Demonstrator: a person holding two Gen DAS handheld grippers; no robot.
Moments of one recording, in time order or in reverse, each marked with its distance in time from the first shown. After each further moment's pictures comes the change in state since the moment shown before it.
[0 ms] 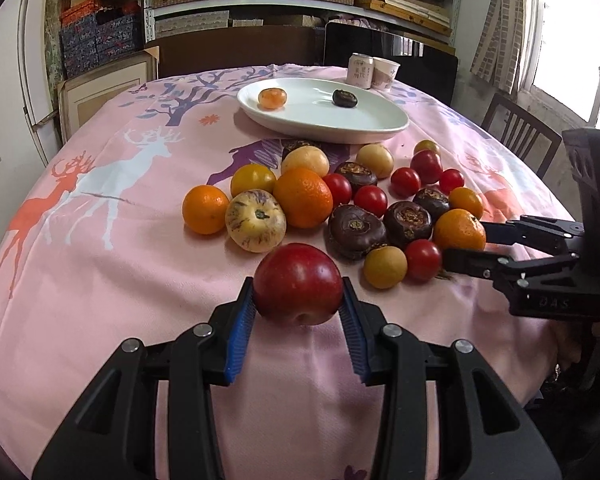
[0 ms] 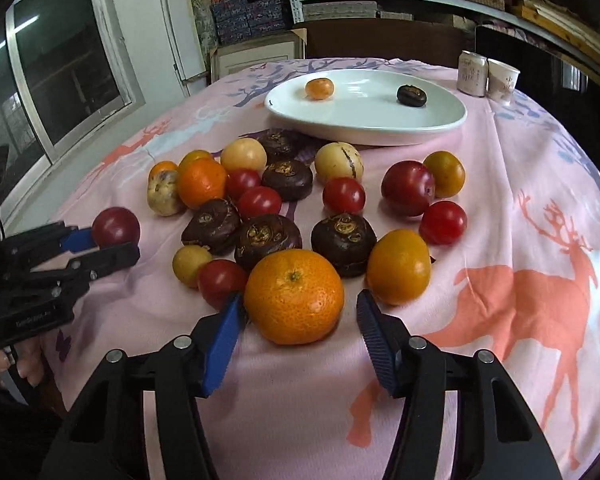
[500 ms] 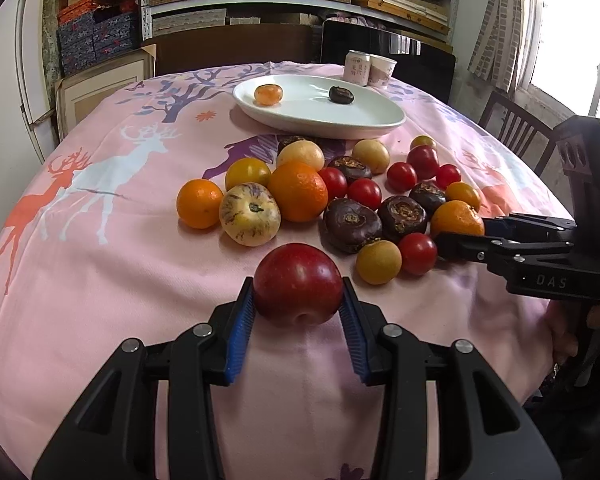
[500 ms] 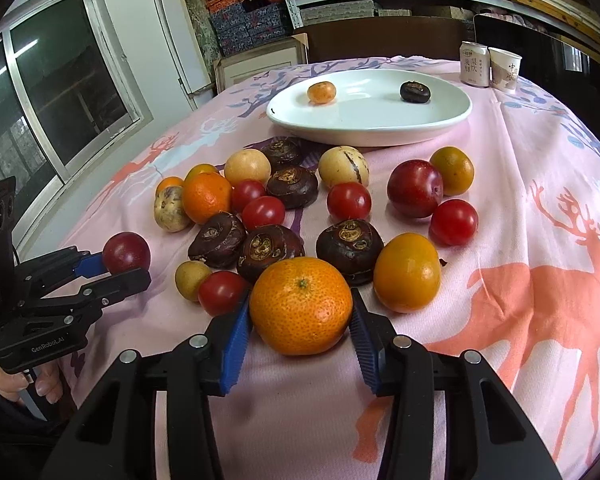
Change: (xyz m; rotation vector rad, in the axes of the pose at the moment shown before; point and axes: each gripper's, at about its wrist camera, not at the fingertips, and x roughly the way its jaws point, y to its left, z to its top) left arm 0.002 -0.003 -0.003 0.005 0.006 -0.008; right arm 0.001 -0.007 -0.002 0.040 -0.027 0.067
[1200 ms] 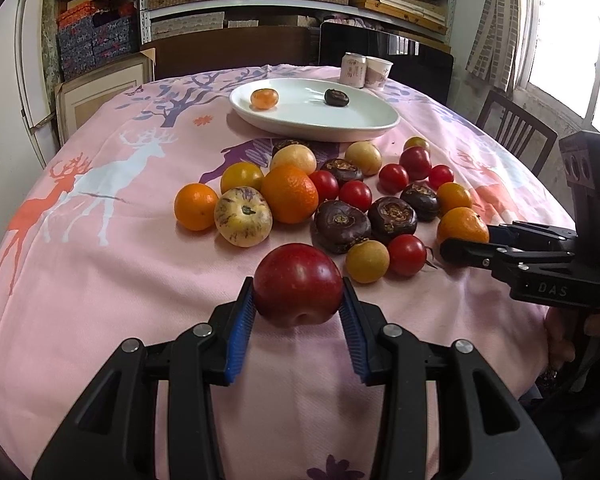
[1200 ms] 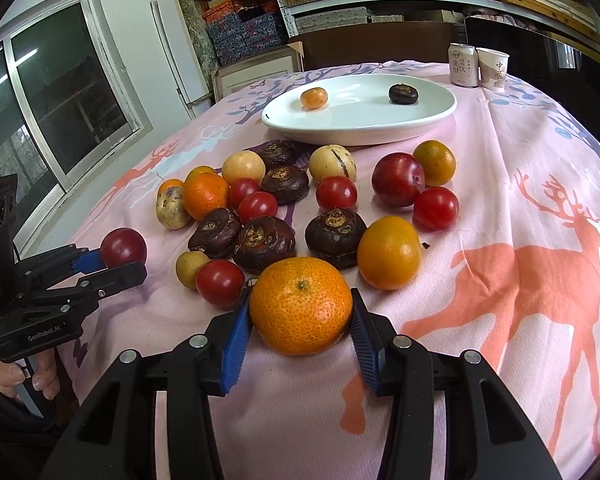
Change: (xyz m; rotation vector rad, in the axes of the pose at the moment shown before) left arm -0.008 -0.006 0.001 0.009 -0.008 0.004; right arm -0.013 -0.008 -0.014 0.023 -0.036 0.003
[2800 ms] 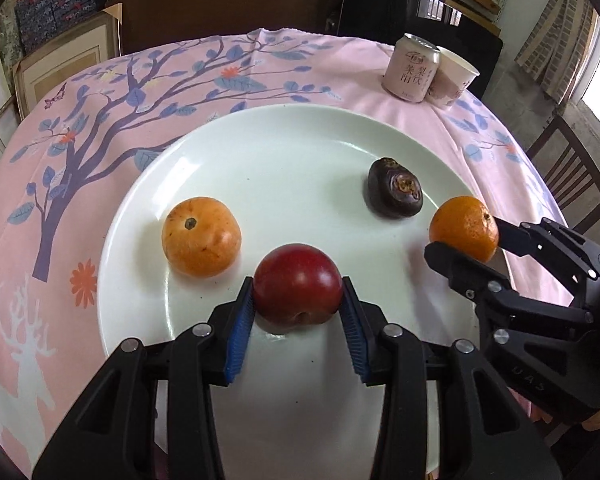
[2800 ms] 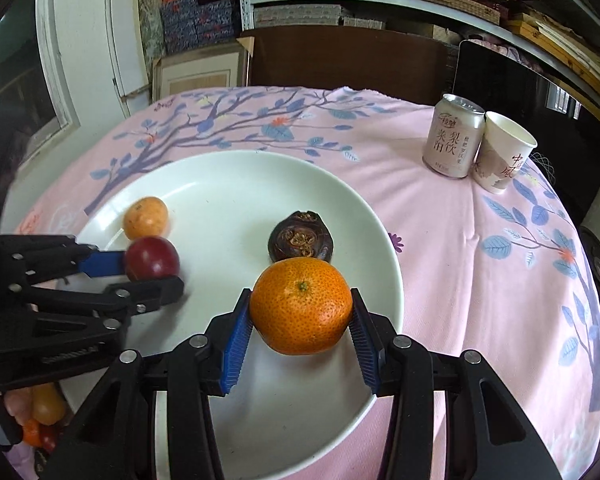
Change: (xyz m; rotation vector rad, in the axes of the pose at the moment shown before) left arm 0.239 0.004 0.240 -0.074 0.242 -0.005; right arm 0.137 -0.105 0.214 -0.111 0.055 -0.232
